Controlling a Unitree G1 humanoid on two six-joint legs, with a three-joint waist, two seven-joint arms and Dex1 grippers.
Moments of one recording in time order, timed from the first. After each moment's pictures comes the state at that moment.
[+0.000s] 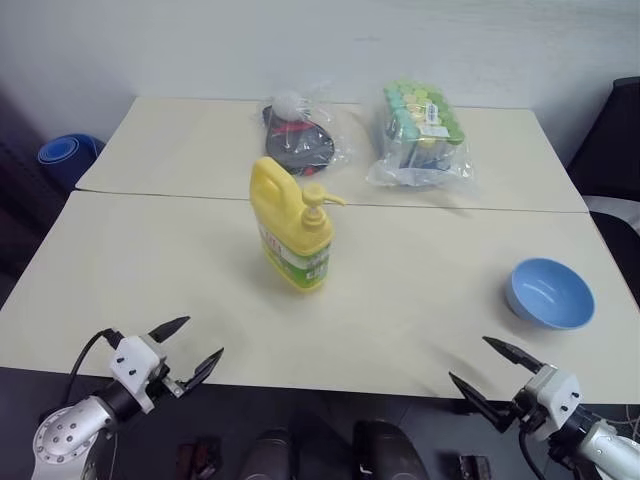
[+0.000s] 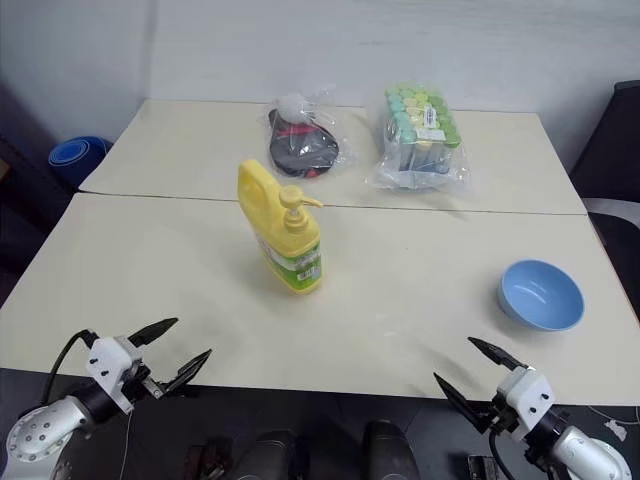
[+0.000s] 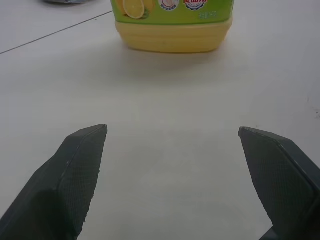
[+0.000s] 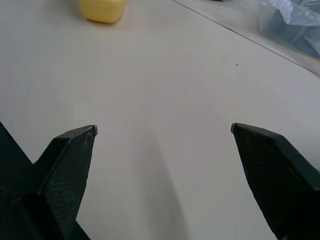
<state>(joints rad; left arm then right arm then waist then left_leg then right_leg) 0.37 0.51 0.30 -0.18 -0.29 -0.12 -0.71 0.45 -0.53 -0.25 -0.03 0.36 -0.46 0.86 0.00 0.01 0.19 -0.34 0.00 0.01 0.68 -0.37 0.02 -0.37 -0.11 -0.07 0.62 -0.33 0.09</state>
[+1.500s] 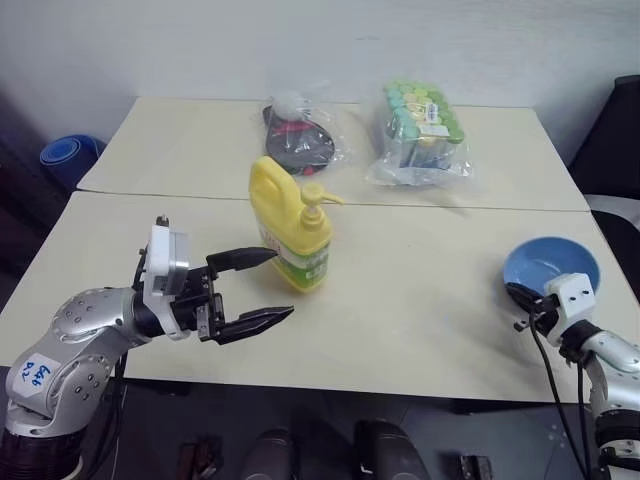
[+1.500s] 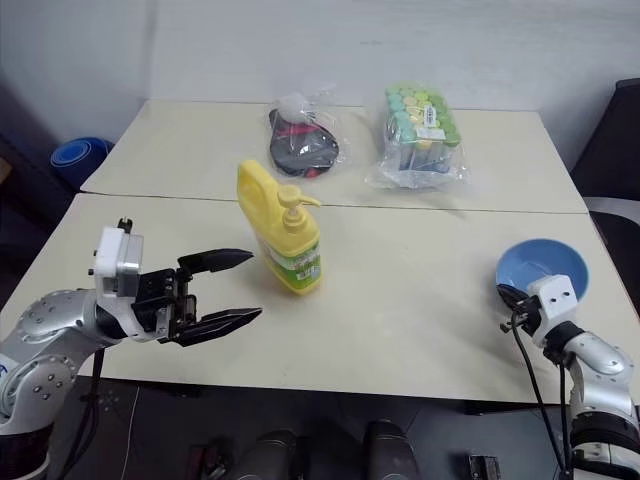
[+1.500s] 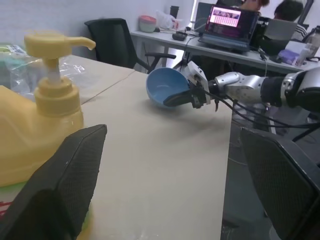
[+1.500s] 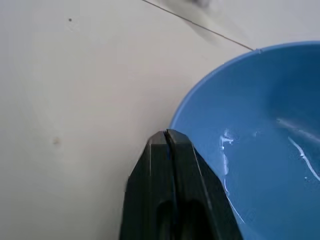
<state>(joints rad) -0.13 0.72 0.24 -0.54 -0.86 0.54 -0.87 -0.23 -0.68 -0.31 0.68 0.23 -0.30 0.82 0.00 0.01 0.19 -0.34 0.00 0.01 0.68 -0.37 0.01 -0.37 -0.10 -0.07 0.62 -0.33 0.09</state>
